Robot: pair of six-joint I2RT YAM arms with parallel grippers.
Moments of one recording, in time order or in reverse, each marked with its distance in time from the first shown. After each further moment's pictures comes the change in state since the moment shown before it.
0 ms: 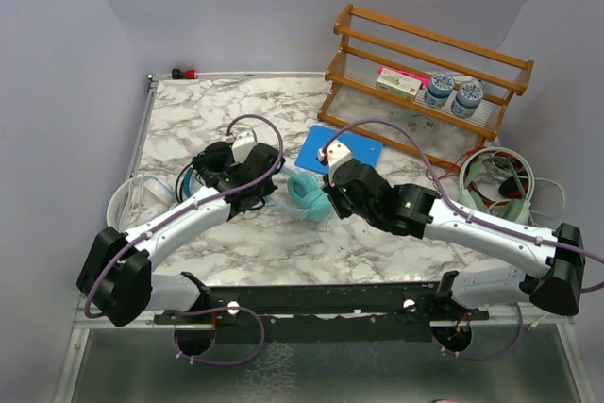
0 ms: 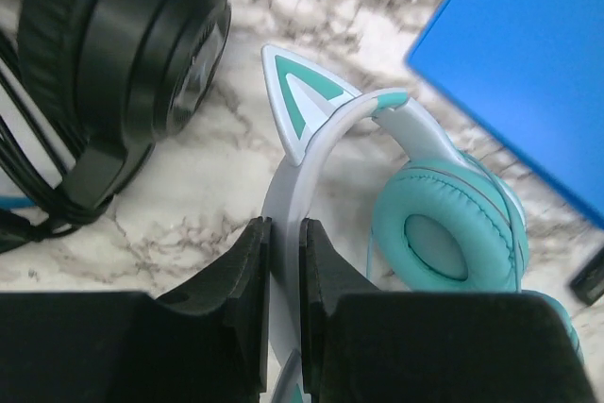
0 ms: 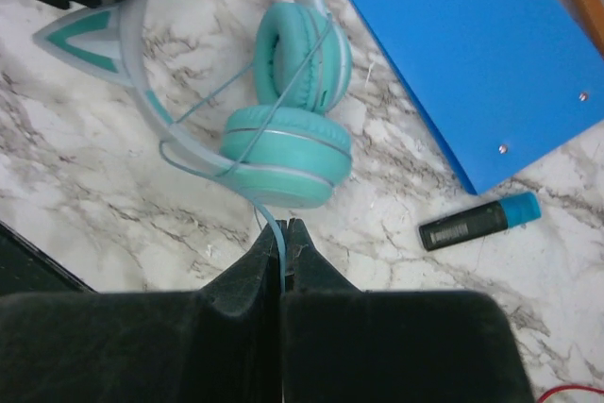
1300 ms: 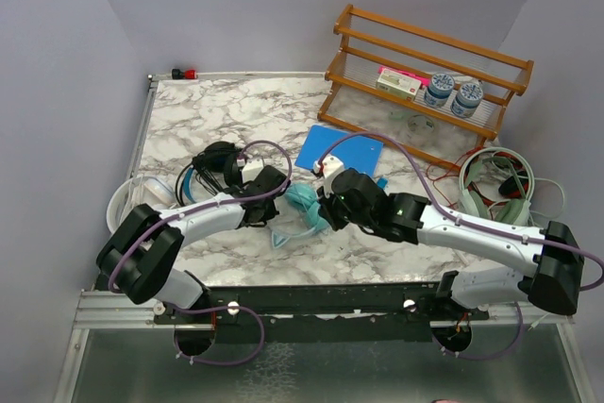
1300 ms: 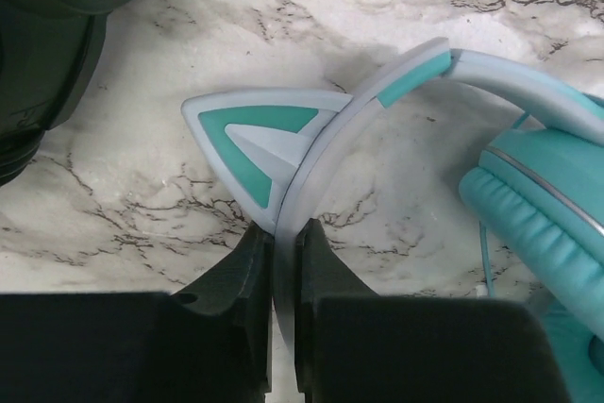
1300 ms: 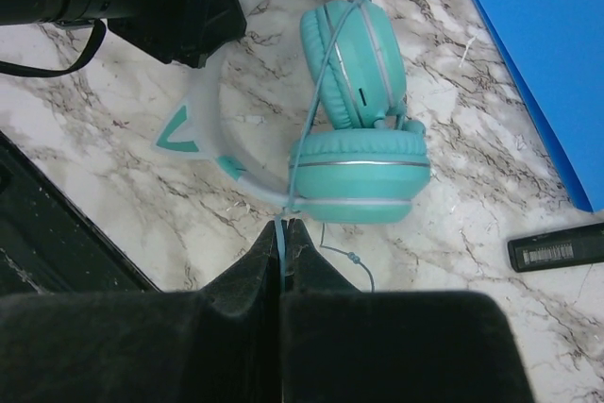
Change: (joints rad) left arm -0.046 0.158 -0.205 0.107 0.125 -0.006; right arm -0.016 0.013 -0.171 0.168 -0.172 0.042
